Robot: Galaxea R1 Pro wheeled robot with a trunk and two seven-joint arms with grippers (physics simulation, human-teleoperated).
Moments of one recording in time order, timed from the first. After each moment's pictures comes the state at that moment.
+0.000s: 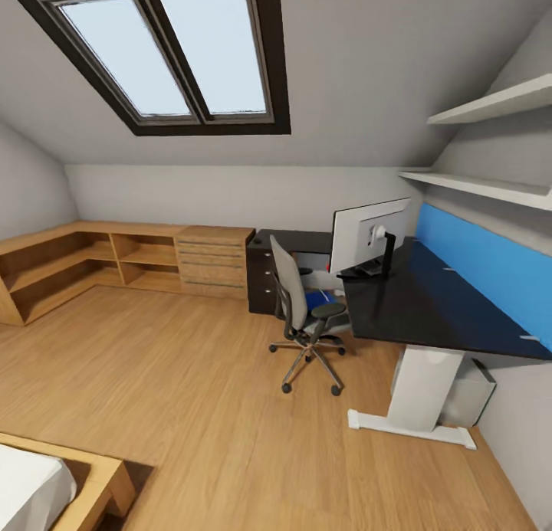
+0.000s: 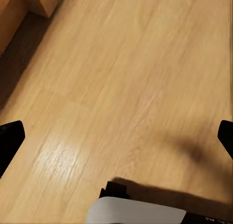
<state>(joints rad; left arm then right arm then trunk) 0.01 0.04 0.05 -0.33 0.20 -0.36 0.00 -0.11 -0.02 0.00 -0.30 -0.01 -0.63 -0.01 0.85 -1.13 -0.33</state>
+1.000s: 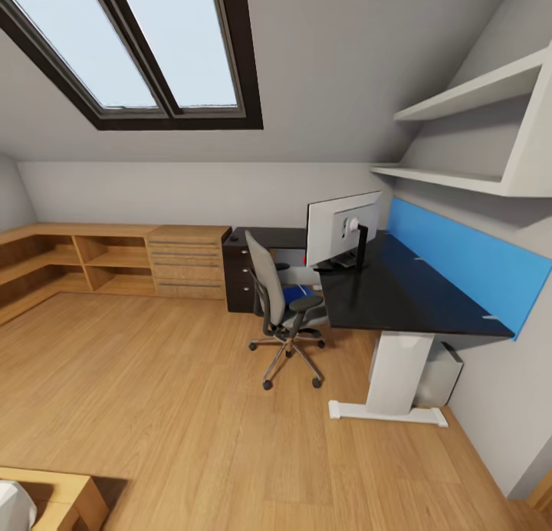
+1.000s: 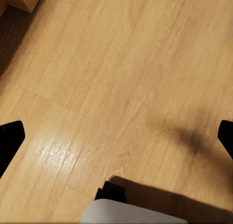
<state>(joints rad) 0.01 0.04 0.08 -0.37 0.25 -0.29 0.01 -0.11 -0.03 0.00 -0.30 -0.01 -0.63 -0.01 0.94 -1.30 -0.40</state>
